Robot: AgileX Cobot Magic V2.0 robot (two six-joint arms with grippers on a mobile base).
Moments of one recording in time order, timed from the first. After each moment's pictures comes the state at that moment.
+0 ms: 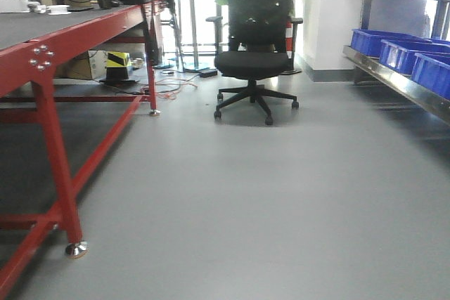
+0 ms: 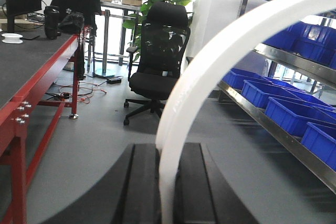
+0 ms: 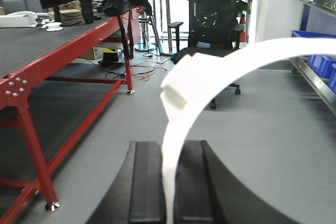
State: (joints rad) left arm -0.11 0.59 -0.77 -0.19 0.24 0.05; right arm 0.23 0.63 -0.81 -0.02 0.36 0.10
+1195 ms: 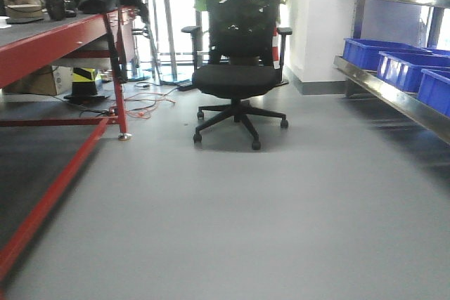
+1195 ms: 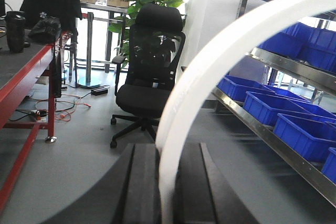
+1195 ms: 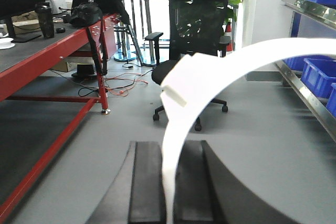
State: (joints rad) left arm -0.11 0.59 -0.77 -0.19 0.24 0.05; right arm 0.23 0.63 -0.81 -0.02 0.36 0.10
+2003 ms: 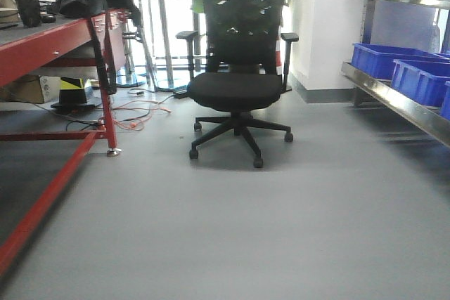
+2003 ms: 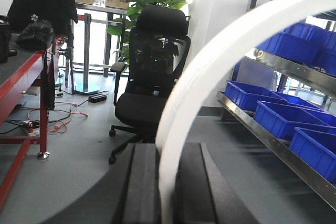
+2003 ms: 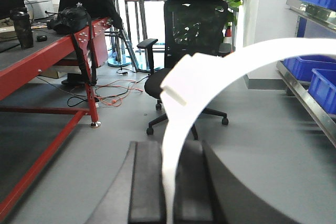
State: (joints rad) left arm -0.11 0.59 -0.77 -0.19 0.24 0.05; right arm 0.23 0.63 -0.81 -0.02 0.36 0.10
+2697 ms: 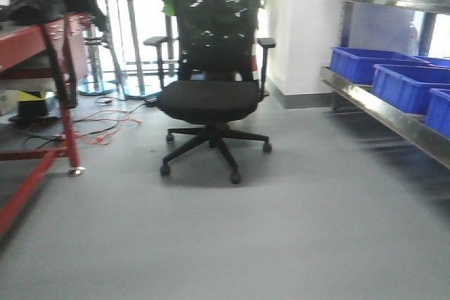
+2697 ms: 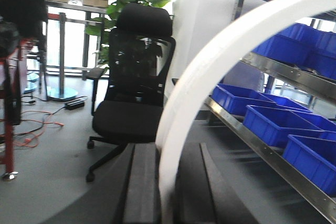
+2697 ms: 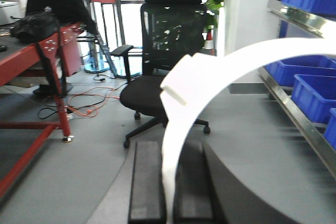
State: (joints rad) left arm -0.11 0.59 -0.77 -0.19 0.24 0.05; right arm 0.23 0.63 -0.81 -0.02 0.36 0.10
